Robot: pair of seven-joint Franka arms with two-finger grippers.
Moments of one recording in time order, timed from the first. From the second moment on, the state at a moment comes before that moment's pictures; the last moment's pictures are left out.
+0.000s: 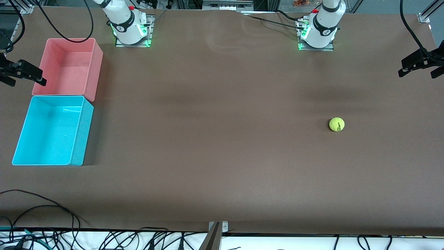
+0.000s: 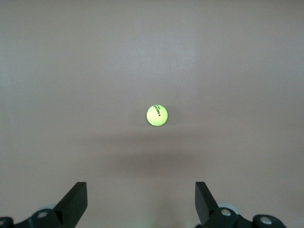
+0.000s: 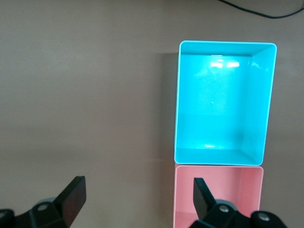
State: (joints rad) left arm 0.02 -0.05 0.07 -1.58 0.01 1.49 0.11; right arm 0.00 -0.01 -0.09 -1.62 0.00 1.61 -0.12
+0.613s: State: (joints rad) left arm 0.02 -0.05 0.07 -1.58 0.01 1.49 0.11; right arm 0.00 -0.01 -0.09 -1.62 0.00 1.61 -0.12
